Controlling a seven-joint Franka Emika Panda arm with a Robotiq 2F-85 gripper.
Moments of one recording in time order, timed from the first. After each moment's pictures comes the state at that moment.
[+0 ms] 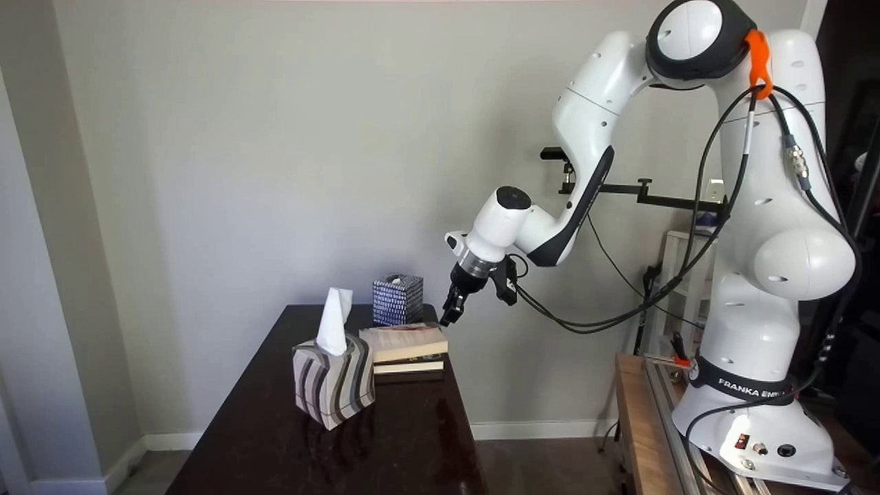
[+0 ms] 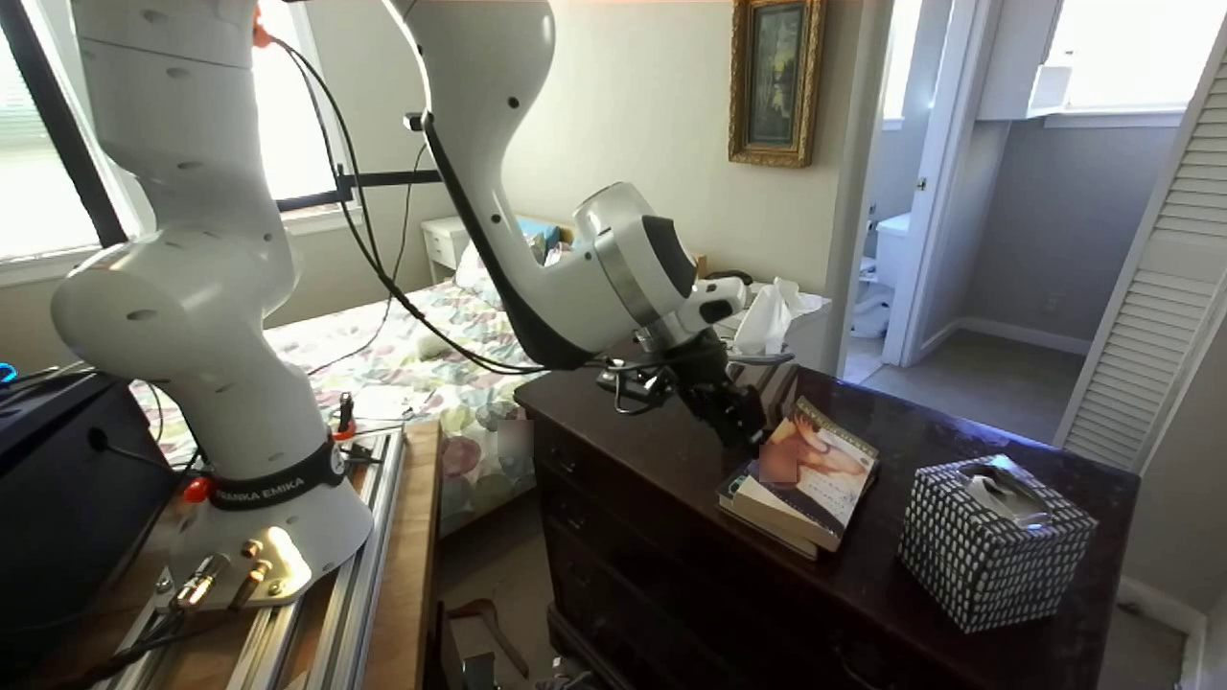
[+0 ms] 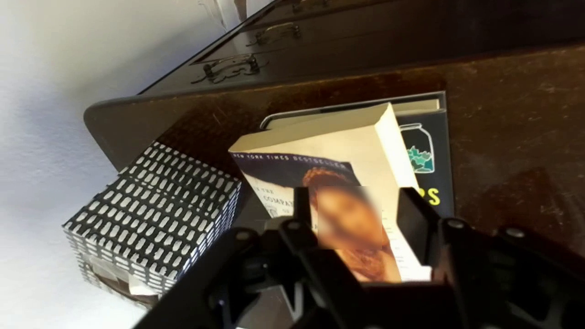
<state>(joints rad) -0.11 0.23 -0.15 -2.40 -1.58 3.06 1.03</state>
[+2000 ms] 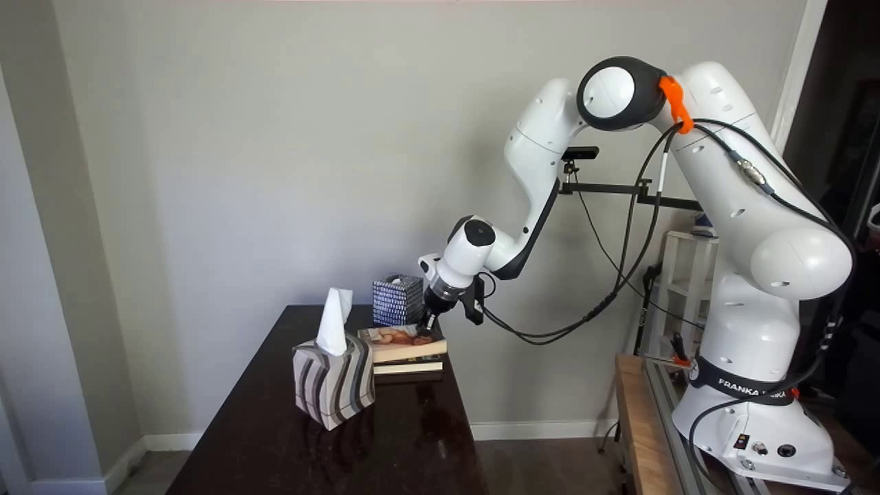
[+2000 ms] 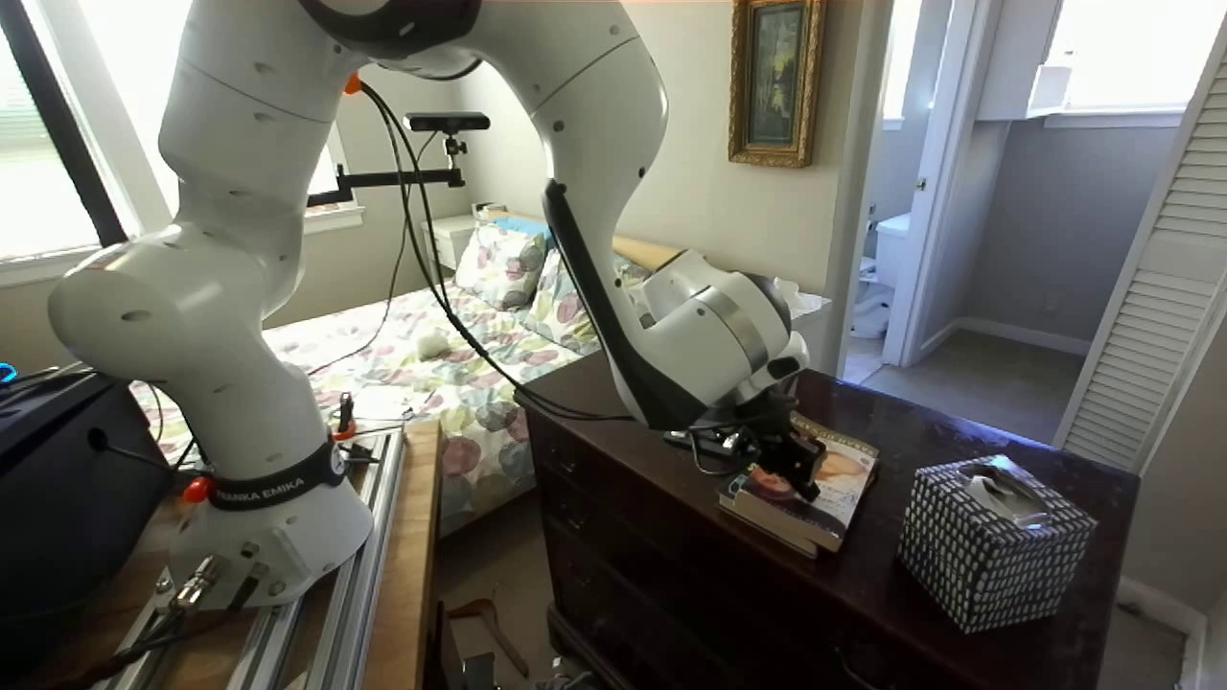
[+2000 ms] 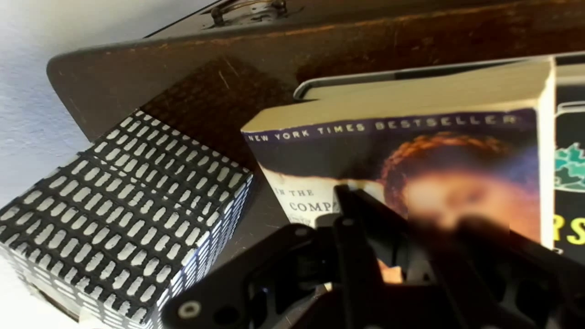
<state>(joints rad) -0.14 0.57 -0.13 -2.04 -1.88 3.07 1.29</state>
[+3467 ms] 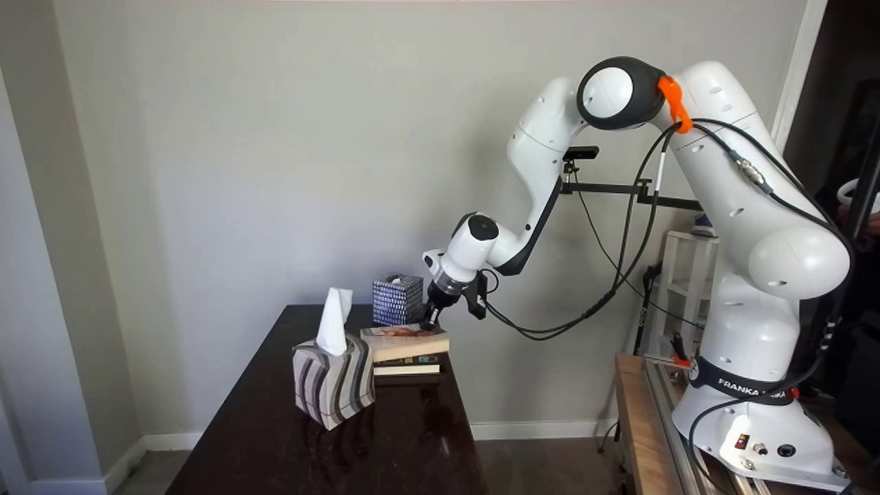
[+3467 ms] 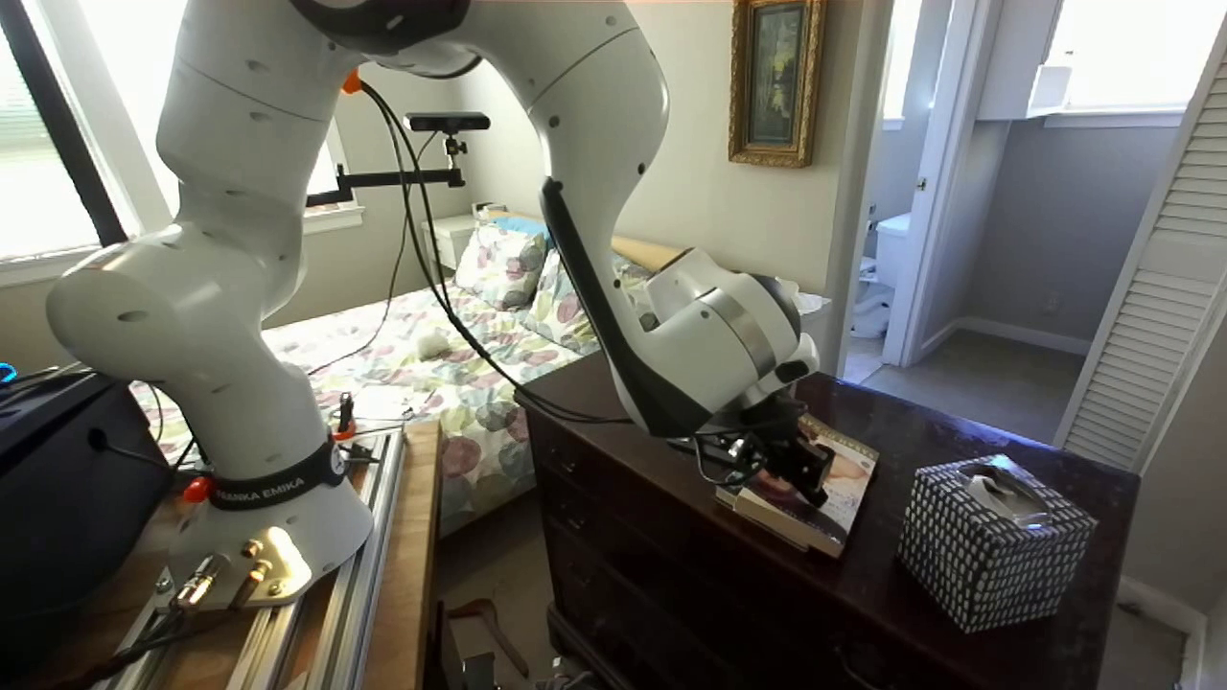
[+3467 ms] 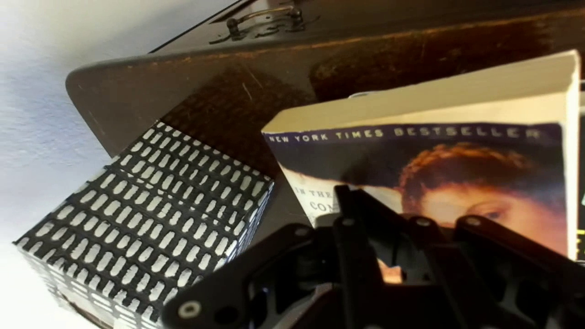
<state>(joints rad) -0.16 0.56 -0.15 -2.03 -1.88 3.11 1.28</state>
